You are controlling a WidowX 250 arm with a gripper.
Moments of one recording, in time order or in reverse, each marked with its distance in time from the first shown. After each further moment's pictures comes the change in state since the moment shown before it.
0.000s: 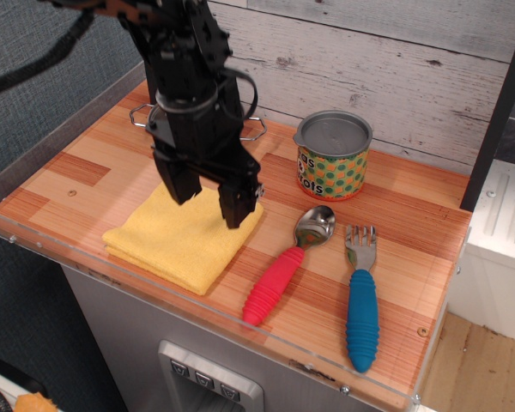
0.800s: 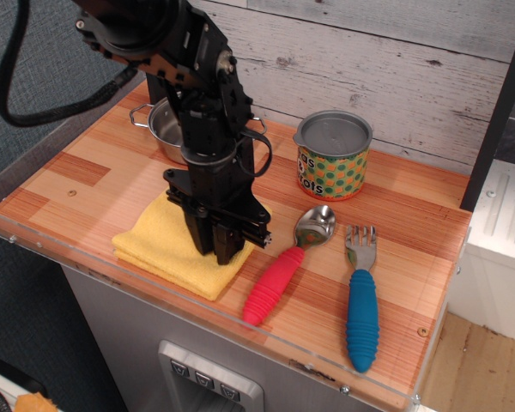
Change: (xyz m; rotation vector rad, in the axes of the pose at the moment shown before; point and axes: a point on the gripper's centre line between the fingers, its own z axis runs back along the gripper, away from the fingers) arm -0.012 -0.002 -0.050 0.014 0.127 0.004
